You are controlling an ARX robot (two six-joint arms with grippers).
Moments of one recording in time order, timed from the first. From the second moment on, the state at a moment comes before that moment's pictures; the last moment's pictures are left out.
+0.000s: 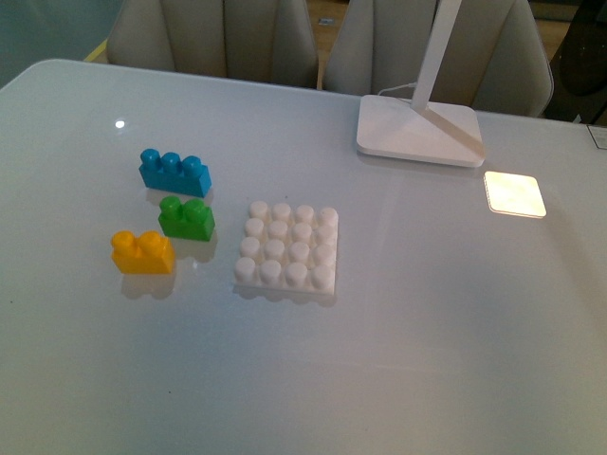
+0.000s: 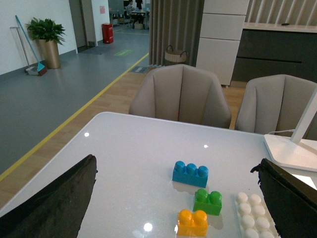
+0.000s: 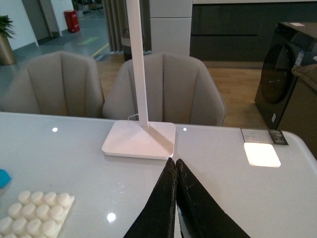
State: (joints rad) left arm 0.00 0.00 0.01 0.00 0.00 -0.01; right arm 0.00 0.84 0.03 0.79 0.00 0.01
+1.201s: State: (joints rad) left arm 0.00 0.00 0.01 0.00 0.00 -0.01; right arm 0.00 0.18 0.01 0.18 0.00 0.01
